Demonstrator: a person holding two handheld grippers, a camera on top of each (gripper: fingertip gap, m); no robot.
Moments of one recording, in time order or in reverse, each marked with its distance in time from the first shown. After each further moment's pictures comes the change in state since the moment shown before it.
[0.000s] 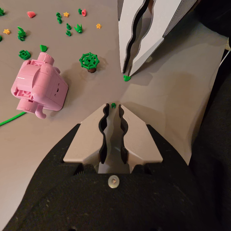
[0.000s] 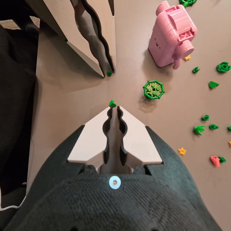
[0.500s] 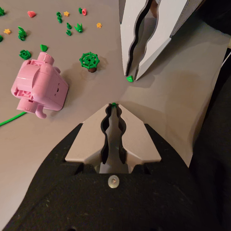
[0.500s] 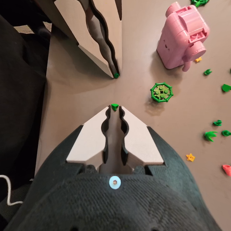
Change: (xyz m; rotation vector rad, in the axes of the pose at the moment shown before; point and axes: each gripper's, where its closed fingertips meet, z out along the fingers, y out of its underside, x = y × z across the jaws) left arm -0.001 0.001 0.001 -0.006 -0.008 0.003; right arm -0.010 -0.003 0.002 0.011 -0.063 0.008
